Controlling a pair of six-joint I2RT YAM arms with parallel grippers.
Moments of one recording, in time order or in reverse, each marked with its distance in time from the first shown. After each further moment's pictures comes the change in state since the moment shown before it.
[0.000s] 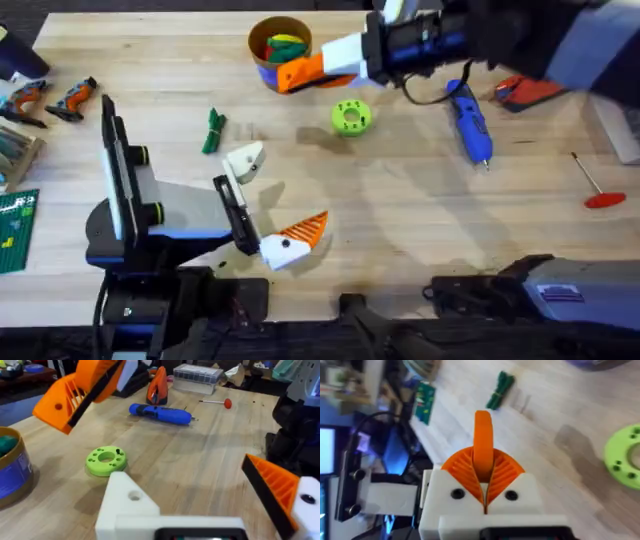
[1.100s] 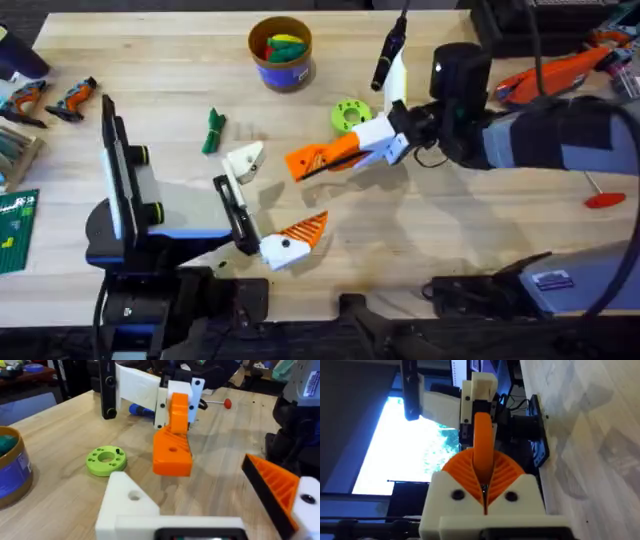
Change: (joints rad) left arm 0.000 0.000 0.000 0.000 0.000 -0.003; right arm -0.096 0.141 -0.560 0.979 -0.794 0.526
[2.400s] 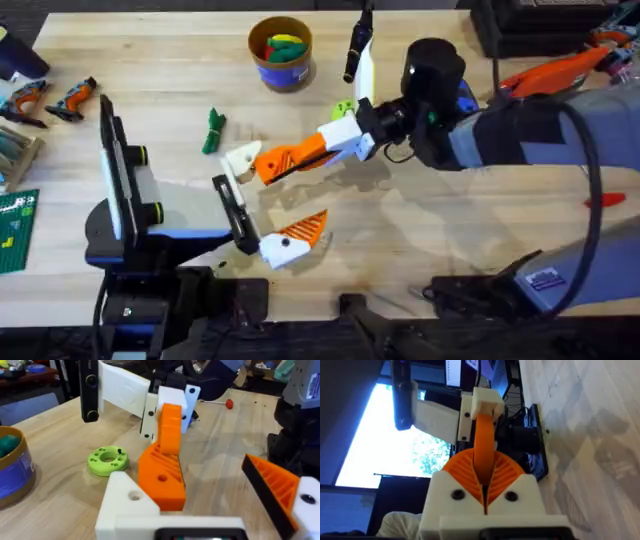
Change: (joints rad) left arm 0.000 0.000 0.000 0.001 -0.004 0.002; right arm 0.138 0.098 0.063 0.289 0.105 0.184
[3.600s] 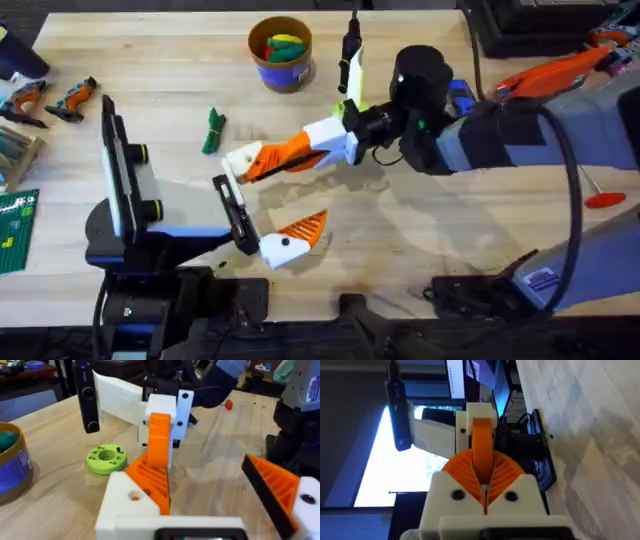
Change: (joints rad) left arm 0.001 0.000 0.000 -0.001 0.002 -0.018; right arm 0.053 0.041 0.004 0.073 0.098 0.160
